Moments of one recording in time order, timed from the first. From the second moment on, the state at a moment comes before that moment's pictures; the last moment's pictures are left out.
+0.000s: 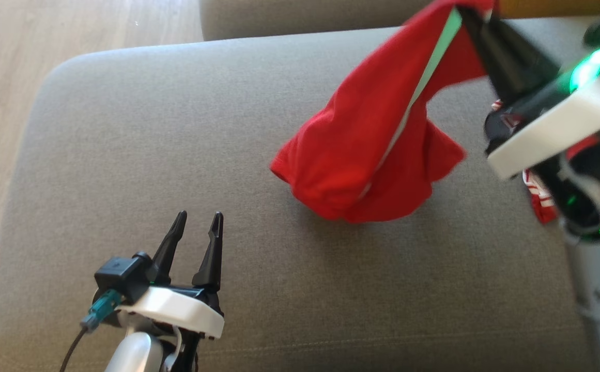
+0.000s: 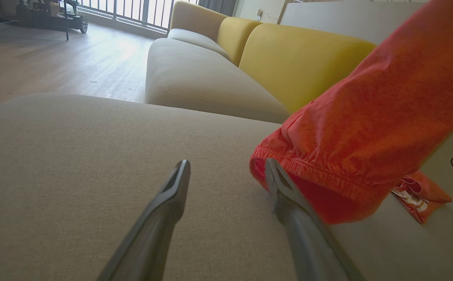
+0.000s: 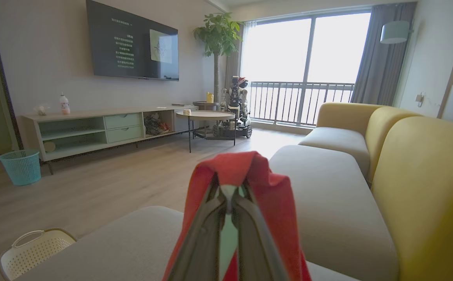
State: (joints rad) left arm -0.06 0.05 -0.25 0.24 -0.34 -0.11 -0.26; right arm -0.55 -0.22 0.16 -0.21 0.46 0.13 0.34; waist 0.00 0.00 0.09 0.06
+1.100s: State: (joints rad) left arm -0.04 0.05 -0.31 0.25 -0.37 -0.10 -0.26; right arm -0.95 -0.24 0.36 0.20 0.48 0.13 0.31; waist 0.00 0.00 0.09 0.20
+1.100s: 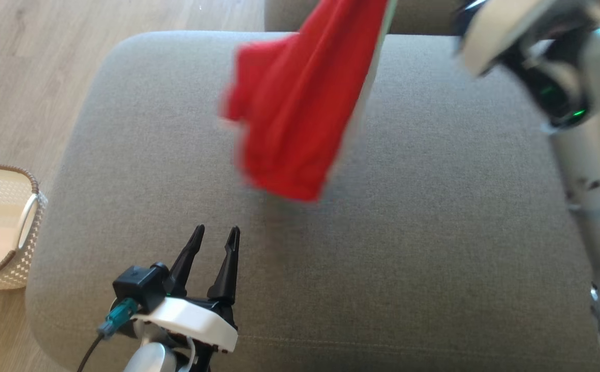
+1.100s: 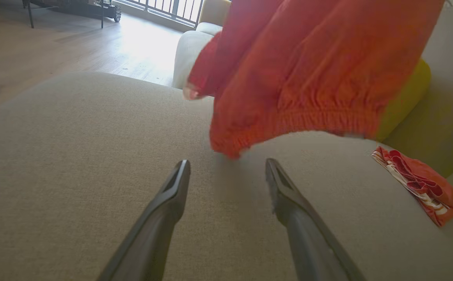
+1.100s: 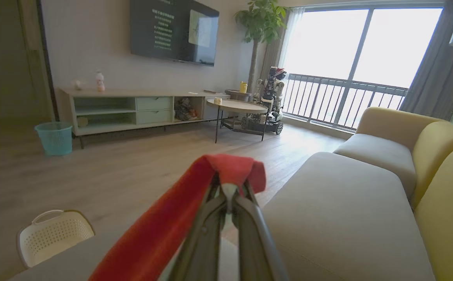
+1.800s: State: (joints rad) left arm -0.11 0.05 -0.33 0.25 -0.35 -0.10 -0.26; right arm -0.63 -0.20 -0.01 0.74 0.30 0.13 0.22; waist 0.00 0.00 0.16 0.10
